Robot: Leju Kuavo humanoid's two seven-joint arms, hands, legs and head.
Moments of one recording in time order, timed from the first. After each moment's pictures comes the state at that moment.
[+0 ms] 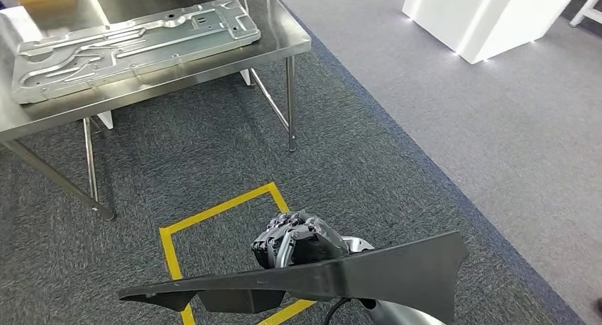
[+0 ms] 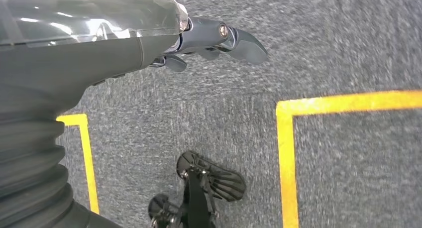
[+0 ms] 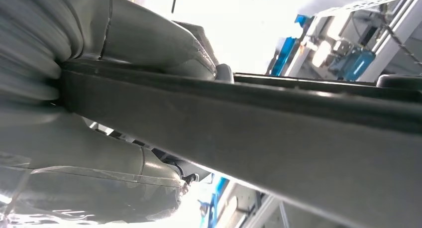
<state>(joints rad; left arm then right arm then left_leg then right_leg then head) -0.08 -0.01 1.33 -0.23 -0.94 0.05 -0.31 -0.32 -0.04 0.68 -1.70 -0.14 0.53 -0.61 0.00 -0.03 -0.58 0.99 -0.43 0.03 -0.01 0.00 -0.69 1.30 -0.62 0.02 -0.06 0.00</state>
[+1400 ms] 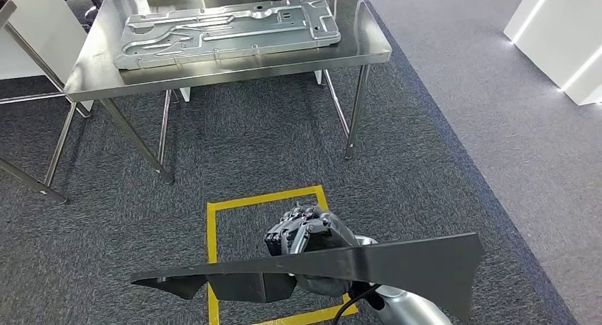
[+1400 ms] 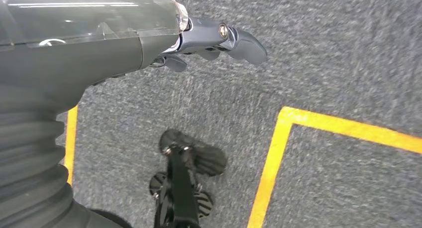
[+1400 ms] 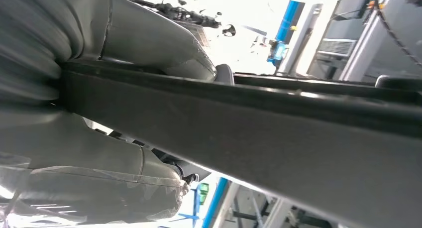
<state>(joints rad) -0.08 0.01 1.35 -0.23 -0.91 -0.04 -0.37 -0.29 -0.06 0.64 -1.73 -0.14 0.49 -0.62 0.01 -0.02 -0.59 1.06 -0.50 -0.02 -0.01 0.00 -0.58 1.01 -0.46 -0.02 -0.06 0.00</state>
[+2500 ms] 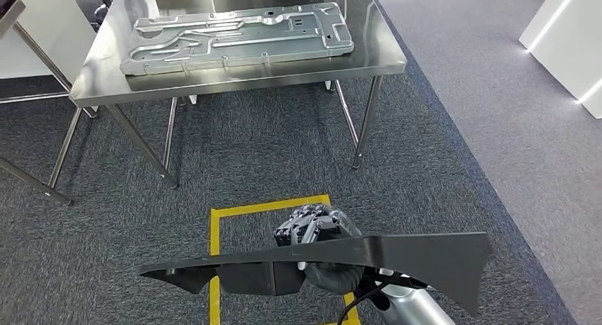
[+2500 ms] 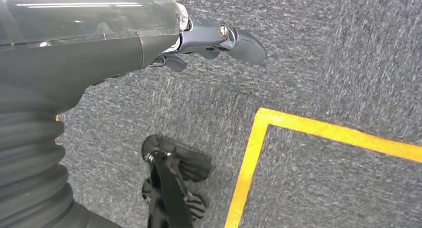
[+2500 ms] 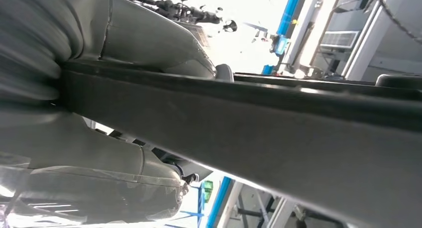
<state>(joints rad) -0.07 0.02 1.35 -0.23 -0.92 -0.05 -0.40 -0.26 -0.08 0.60 -1.74 -0.15 0.51 -0.62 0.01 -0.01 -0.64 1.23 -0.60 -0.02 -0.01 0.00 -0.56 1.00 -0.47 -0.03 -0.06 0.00</state>
